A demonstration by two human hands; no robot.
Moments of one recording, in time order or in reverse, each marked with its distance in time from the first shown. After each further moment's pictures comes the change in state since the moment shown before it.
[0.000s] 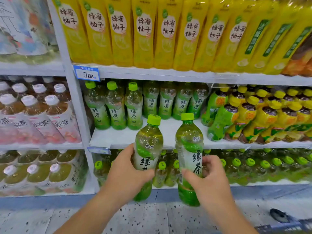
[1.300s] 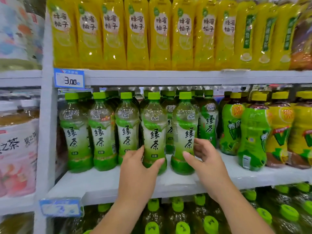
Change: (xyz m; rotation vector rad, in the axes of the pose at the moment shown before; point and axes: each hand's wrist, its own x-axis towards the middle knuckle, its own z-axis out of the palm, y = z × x) left_hand 0.218 -0.115 0.065 0.237 0.513 0.655; right_hand 0.217 0.094 0.112 0.333 0.034 -0.636
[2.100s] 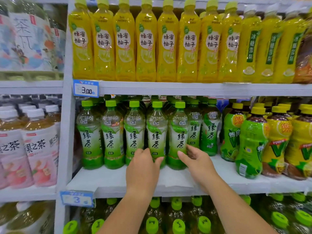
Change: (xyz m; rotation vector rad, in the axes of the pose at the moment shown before) left_hand 0.009 0.033 -0.007 0.455 -0.036 -0.041; right_hand 0.028 0.005 0.010 -0.083 -0.100 0.145
